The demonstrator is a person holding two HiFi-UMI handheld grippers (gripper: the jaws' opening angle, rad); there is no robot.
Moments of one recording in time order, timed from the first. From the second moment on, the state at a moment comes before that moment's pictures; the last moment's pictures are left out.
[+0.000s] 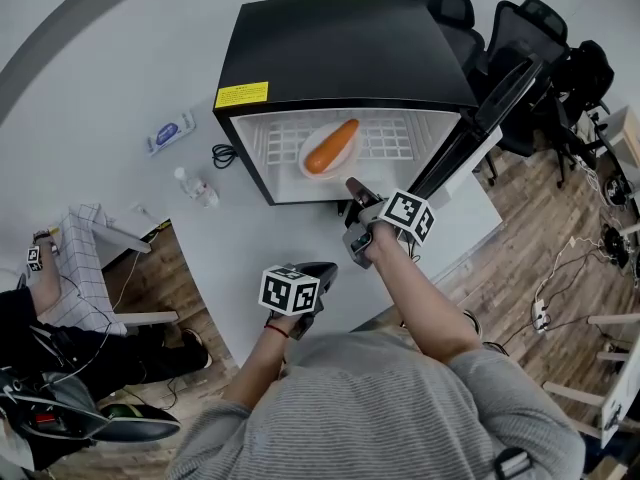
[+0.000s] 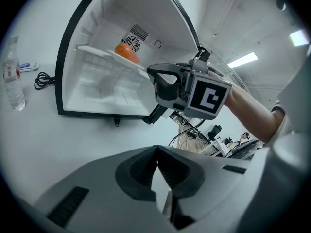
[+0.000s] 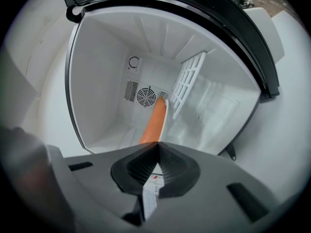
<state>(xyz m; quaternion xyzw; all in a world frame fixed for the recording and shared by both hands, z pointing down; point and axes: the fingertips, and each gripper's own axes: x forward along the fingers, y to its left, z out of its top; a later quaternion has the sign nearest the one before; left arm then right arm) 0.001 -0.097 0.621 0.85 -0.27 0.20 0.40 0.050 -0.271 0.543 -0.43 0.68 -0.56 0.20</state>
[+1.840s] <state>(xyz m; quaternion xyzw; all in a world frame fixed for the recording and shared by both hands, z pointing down) -0.015 -0.104 0.618 0.84 -0.32 0.19 0.40 0.018 -0.220 0.500 -0.34 0.92 -0.17 -0.08</state>
